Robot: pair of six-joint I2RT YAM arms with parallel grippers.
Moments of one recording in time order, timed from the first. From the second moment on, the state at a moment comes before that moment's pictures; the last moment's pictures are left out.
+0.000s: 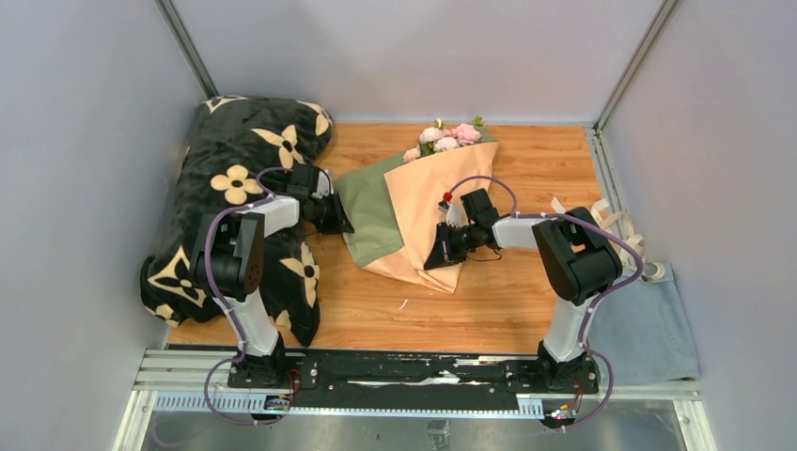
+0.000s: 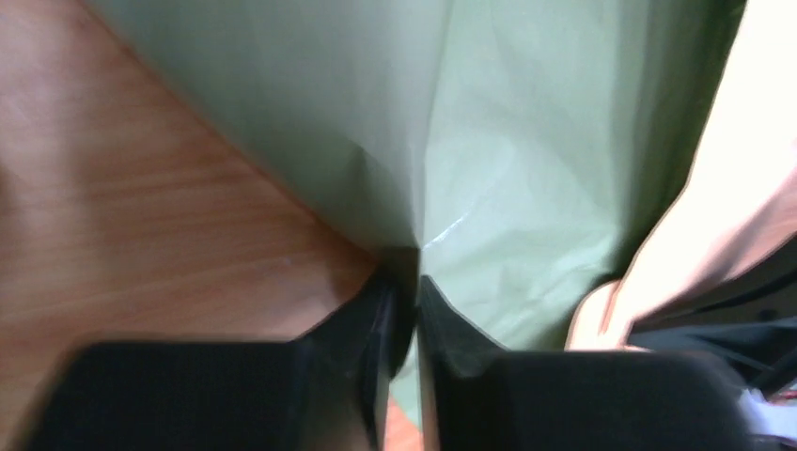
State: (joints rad) left arm -0.16 1.79 1.01 -0.21 0.37 -0.43; right arm 0.44 1.84 0.90 -0.06 -0.75 0.38
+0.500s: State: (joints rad) left arm -0.31 1.58 1.16 -0.27 0.57 -0.37; right arm 0.44 1.86 0.90 -0.04 -0.77 0.39
